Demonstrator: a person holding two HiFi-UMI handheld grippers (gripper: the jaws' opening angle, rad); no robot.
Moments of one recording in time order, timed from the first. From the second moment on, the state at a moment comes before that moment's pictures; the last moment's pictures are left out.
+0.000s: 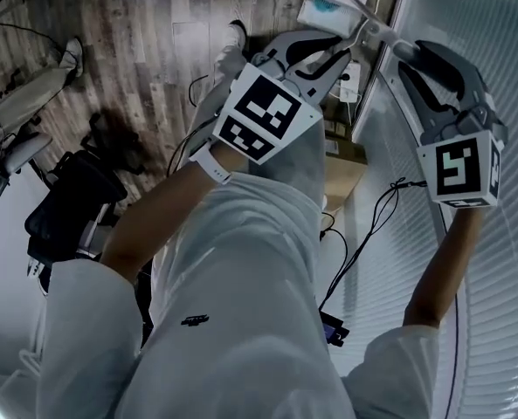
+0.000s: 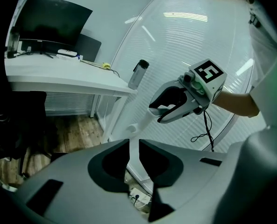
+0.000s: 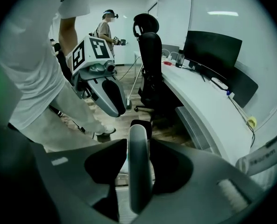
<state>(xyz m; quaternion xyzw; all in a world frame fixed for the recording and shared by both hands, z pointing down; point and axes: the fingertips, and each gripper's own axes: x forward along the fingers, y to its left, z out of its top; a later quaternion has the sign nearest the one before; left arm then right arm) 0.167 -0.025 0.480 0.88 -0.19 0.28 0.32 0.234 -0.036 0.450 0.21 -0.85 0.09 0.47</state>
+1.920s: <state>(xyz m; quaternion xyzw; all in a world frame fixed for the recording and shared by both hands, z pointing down) 0.200 -0.016 0.517 0.88 -0.17 0.30 0.33 0.238 -0.034 0.475 0.21 -0.85 0.14 0.47</state>
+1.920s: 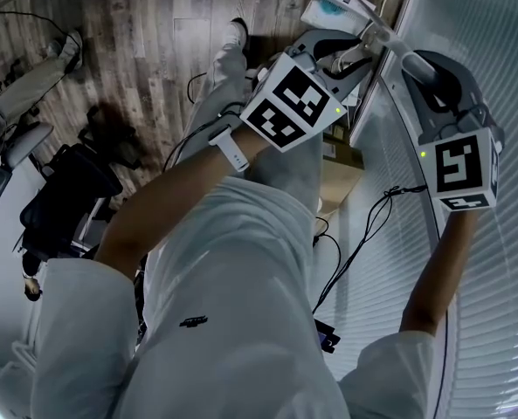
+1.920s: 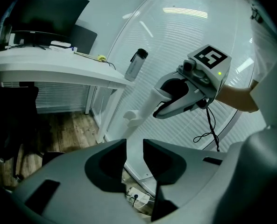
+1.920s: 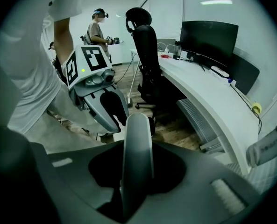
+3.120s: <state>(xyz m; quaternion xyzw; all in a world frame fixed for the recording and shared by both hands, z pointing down) 0.242 -0.002 0.484 0.92 -0.13 0.27 0.26 0.233 -0.001 0.412 0.35 -0.80 0.26 0.41</state>
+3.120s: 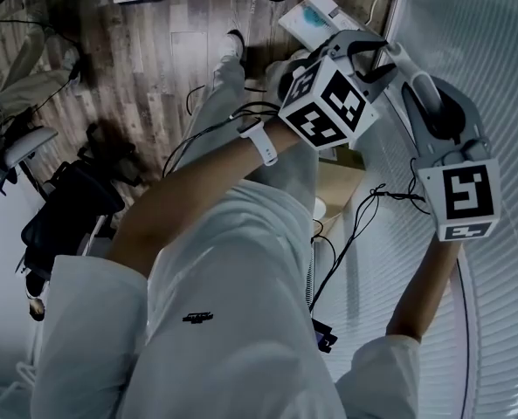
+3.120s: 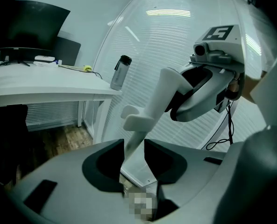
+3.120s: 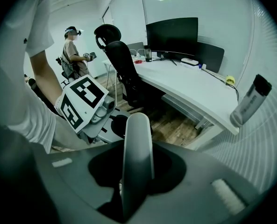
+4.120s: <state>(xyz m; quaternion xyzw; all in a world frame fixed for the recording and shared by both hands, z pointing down) 0.254 0.022 0.429 0.93 -0.08 0.26 0.23 0.237 0.030 0.353 0.51 -0.71 0.35 0.32</state>
